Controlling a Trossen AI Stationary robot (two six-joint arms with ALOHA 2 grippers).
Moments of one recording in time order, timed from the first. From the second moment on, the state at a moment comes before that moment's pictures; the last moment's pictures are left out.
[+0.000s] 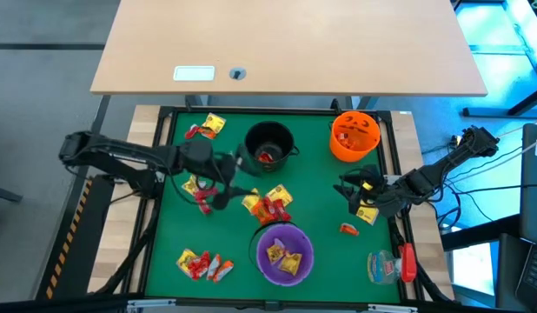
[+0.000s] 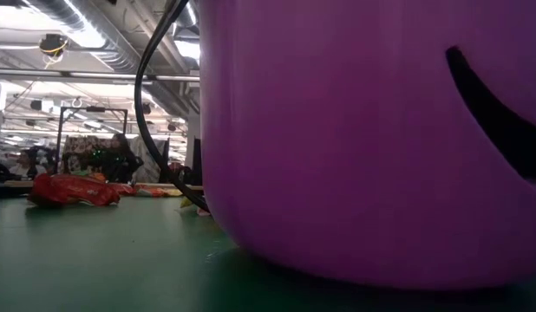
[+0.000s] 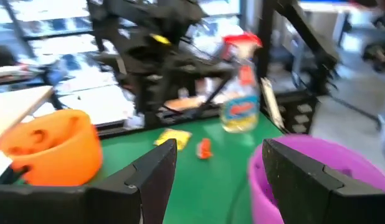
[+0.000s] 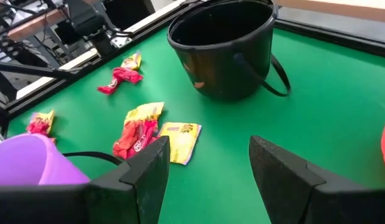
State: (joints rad) left arm -0.01 1.20 0.82 0.24 0.18 0.08; right arm 0.60 0.79 0.59 -0.51 0.84 0.95
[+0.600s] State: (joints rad) left arm 0.07 1.16 0.71 0.39 0.18 0.01; right arm 0.60 0.79 0.49 -0.44 0.84 1.00
